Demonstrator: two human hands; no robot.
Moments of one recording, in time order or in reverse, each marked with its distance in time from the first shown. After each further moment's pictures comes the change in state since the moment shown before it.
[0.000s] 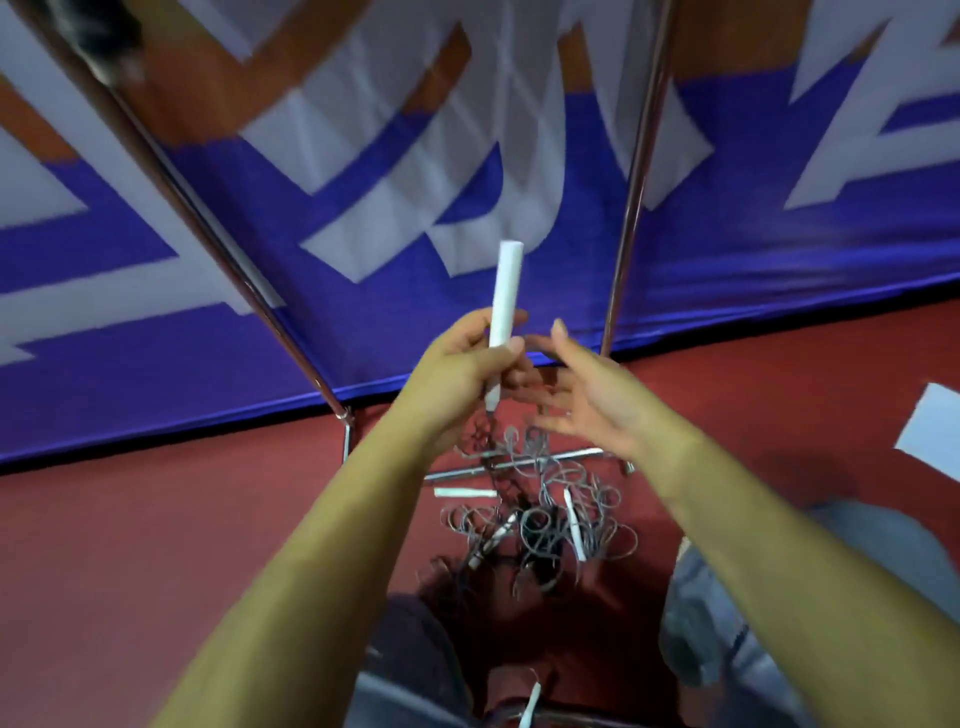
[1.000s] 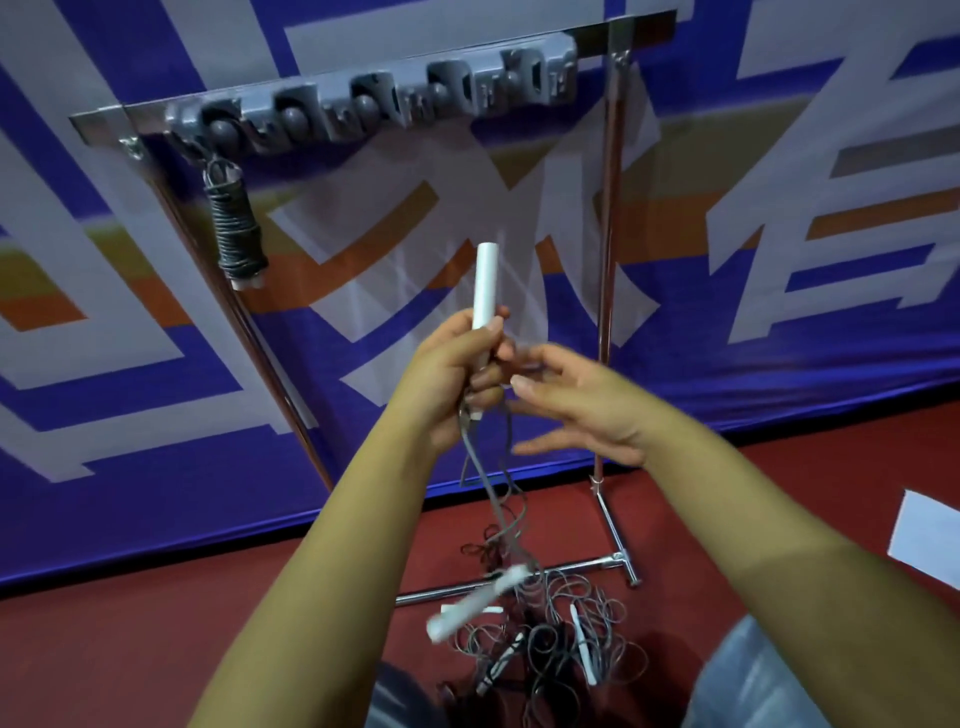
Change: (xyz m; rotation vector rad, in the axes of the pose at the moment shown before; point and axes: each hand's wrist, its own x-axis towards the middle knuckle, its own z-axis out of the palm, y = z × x) left_hand -0.024 0.138 0.030 -0.242 -0.107 0.172; right_hand -0.078 -0.119 0.049 -0.274 -0.223 -0.248
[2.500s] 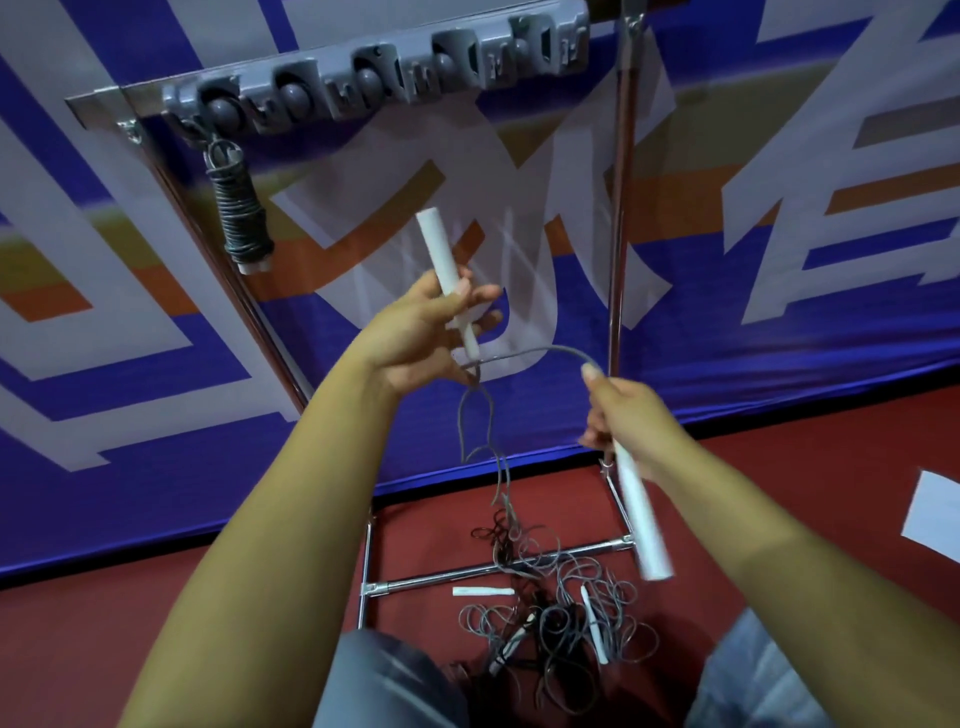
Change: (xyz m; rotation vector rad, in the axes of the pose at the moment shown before) left_hand 0.020 0.031 -0.036 0.186 0.032 -0.144; right_hand 0.016 0.057 -0.024 -0.081 0.628 0.044
